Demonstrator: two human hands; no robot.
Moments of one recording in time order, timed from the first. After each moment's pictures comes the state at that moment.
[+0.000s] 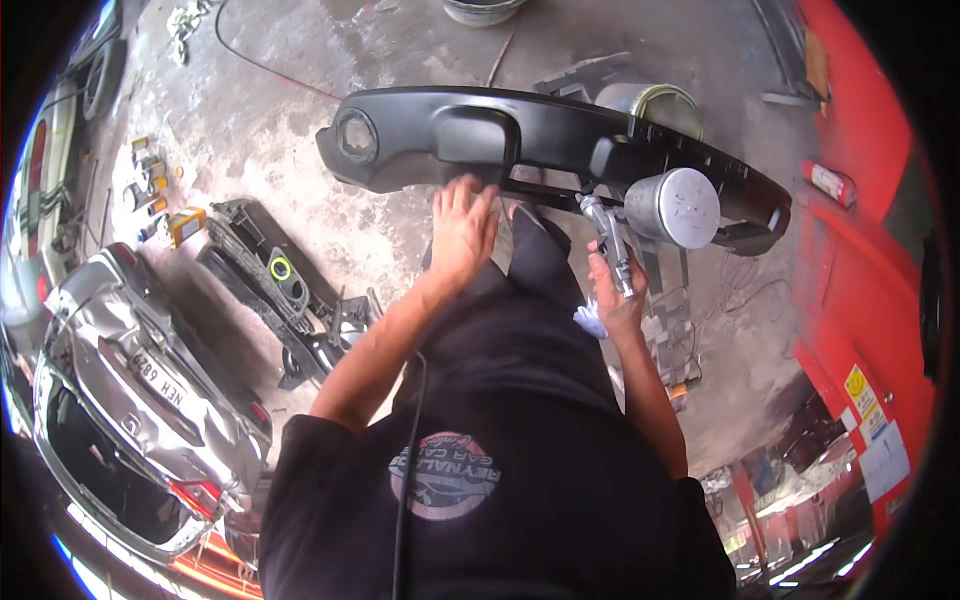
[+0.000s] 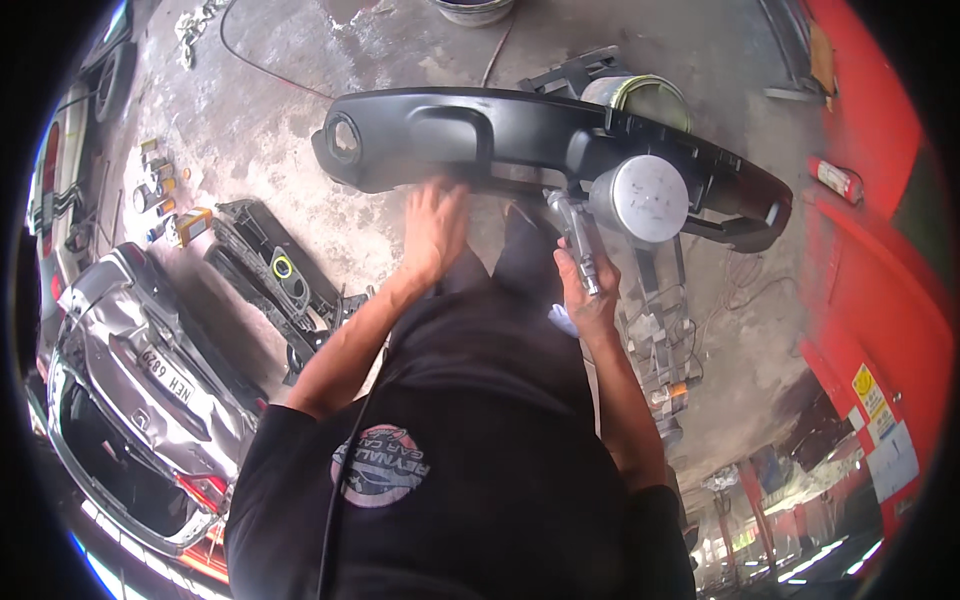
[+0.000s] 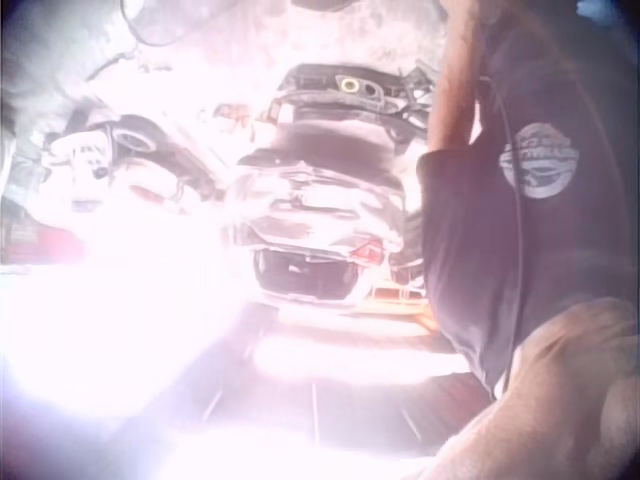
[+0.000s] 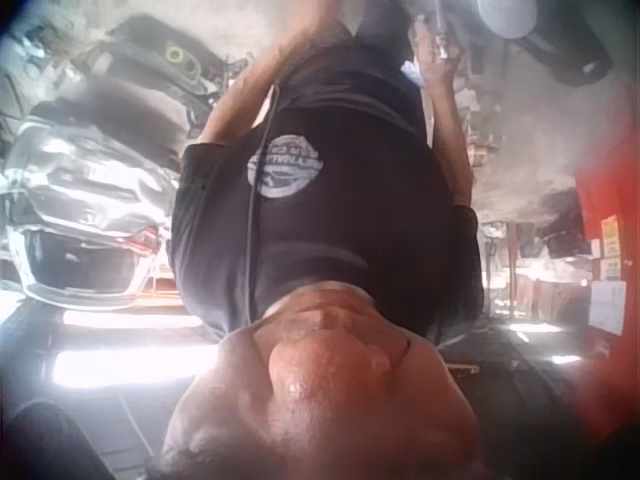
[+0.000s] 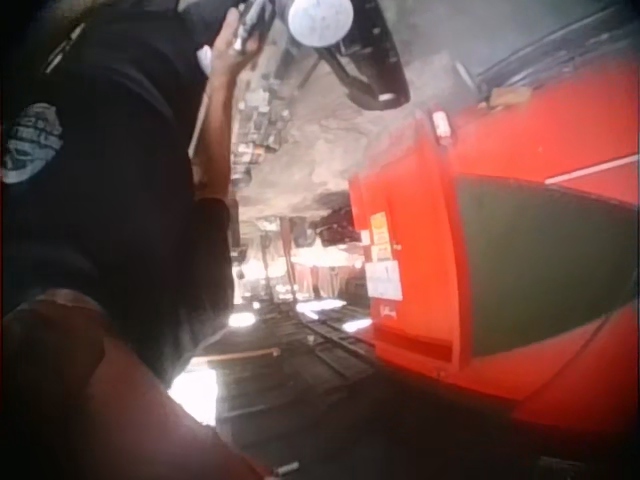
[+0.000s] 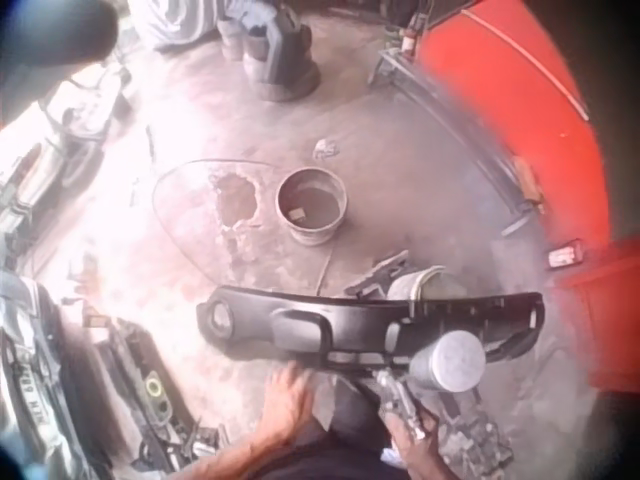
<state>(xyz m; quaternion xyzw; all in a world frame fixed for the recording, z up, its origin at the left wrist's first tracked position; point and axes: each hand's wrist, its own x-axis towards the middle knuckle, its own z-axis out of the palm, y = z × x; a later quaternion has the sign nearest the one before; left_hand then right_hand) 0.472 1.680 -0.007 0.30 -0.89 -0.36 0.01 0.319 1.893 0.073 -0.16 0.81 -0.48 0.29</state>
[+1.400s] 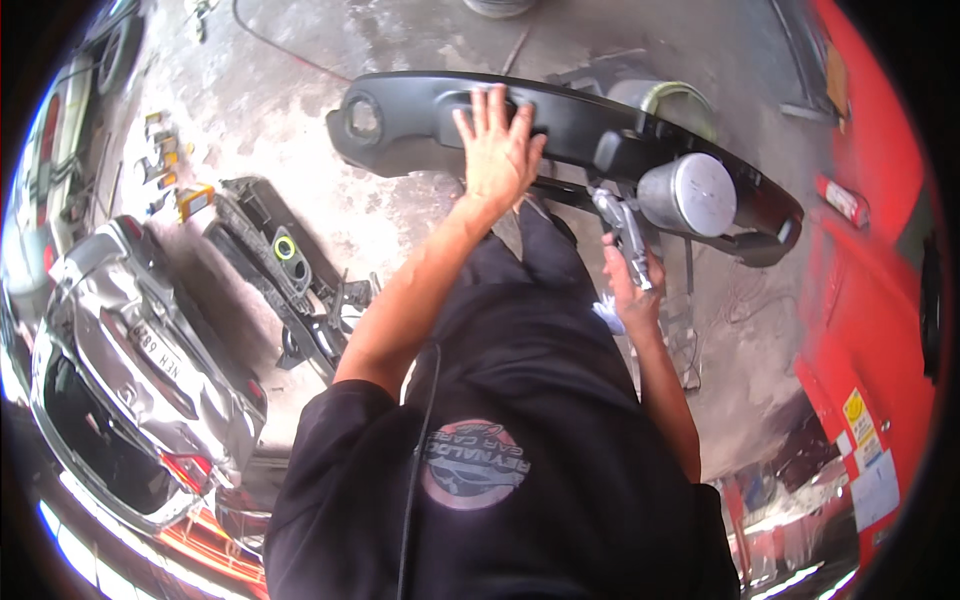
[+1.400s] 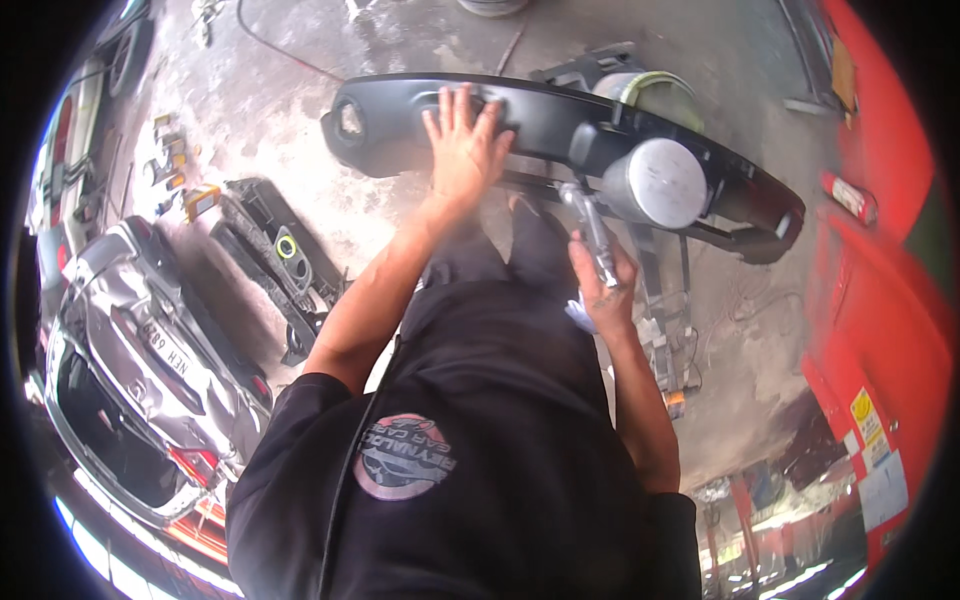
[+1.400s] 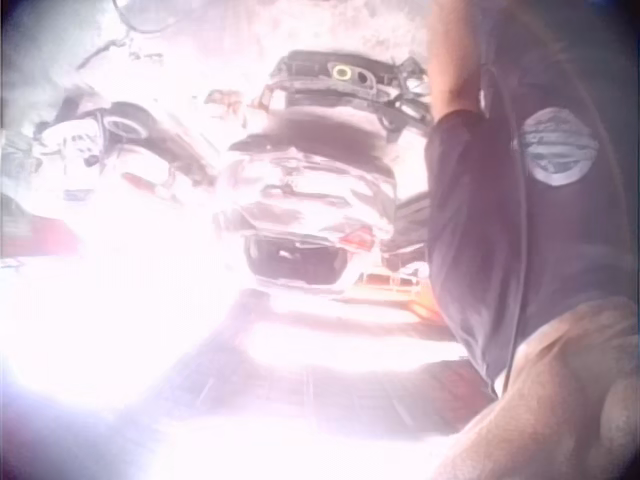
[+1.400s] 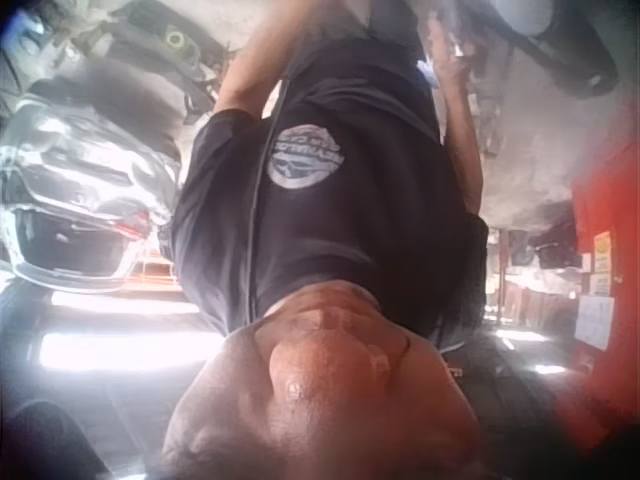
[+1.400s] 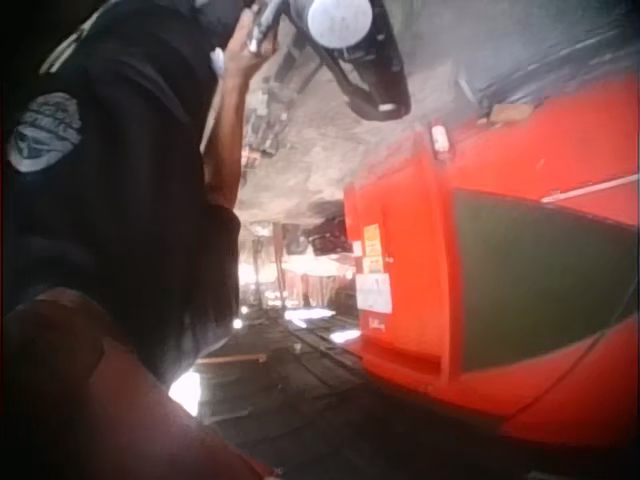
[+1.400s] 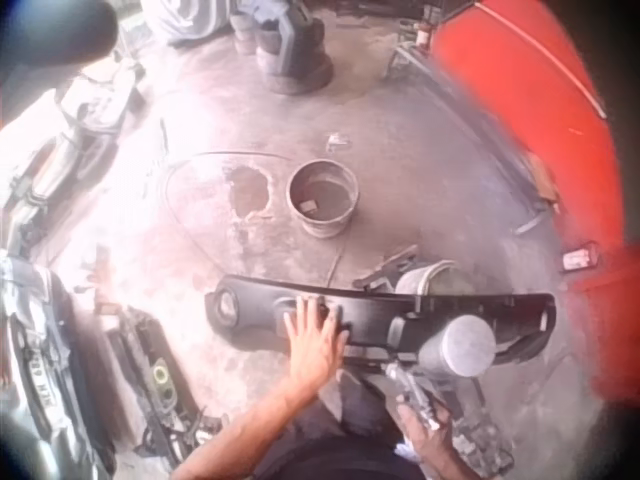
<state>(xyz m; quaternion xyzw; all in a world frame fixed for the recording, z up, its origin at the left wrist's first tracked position) 0.376 1.662 -0.035 0.35 -0.91 -0.23 0.08 0.289 1.901 0.081 -0.18 0.80 -0.45 0.35</state>
